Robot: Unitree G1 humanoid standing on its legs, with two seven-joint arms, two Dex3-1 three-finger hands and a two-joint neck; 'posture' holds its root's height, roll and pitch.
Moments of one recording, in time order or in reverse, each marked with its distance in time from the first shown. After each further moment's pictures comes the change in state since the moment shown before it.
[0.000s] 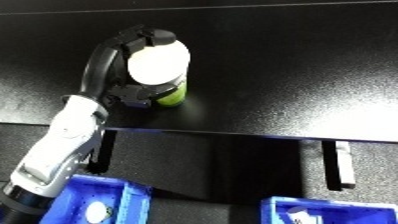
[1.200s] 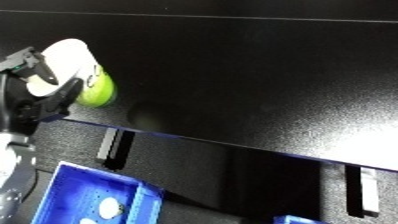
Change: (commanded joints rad) left arm 0.449 0.131 0.458 -0.175 -0.134 -0.271 0.114; right arm 0.130 -0.018 -0.094 -0.054 0.049 -0.067 -0.026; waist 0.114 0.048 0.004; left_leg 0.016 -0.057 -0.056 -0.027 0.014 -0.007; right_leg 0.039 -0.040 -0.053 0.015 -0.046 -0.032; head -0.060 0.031
